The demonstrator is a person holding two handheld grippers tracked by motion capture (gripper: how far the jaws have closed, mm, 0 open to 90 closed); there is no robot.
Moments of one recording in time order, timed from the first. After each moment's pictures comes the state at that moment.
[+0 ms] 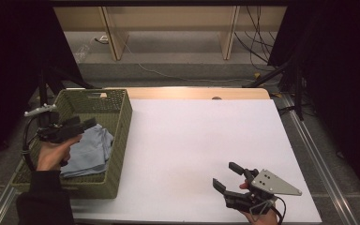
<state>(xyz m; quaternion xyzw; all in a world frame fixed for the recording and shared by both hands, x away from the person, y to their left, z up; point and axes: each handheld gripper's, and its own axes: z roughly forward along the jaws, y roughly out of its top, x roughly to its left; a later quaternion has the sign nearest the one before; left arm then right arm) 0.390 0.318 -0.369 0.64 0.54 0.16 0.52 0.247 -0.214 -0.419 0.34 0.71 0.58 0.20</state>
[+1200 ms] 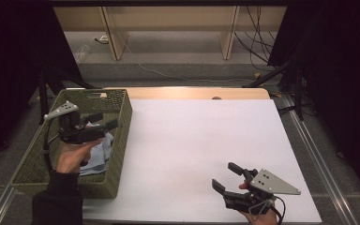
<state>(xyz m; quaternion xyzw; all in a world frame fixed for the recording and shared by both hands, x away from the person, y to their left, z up) 0.377 0.255 -0.354 0.67 0.45 0.15 0.57 0.248 -0.213 -0.419 0.34 0.71 0.58 0.20</state>
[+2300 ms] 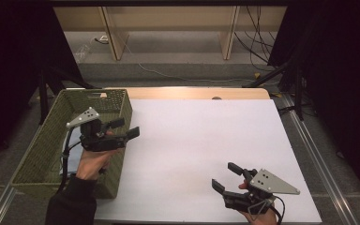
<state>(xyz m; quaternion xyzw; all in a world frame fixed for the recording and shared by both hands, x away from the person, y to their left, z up) 0.364 0.209 -0.362 0.68 0.40 0.11 0.60 0.249 -0.212 -0.421 0.34 0.71 0.58 0.20</state>
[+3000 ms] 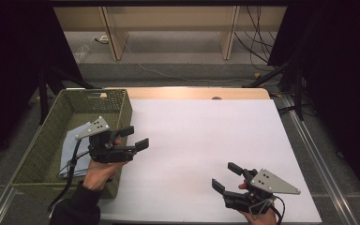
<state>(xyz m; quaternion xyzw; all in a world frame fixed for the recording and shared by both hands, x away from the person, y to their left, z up) 0.342 0.187 -0.371 0.70 0.37 0.10 0.61 0.249 -0.213 -0.420 0.34 0.71 0.58 0.19</state>
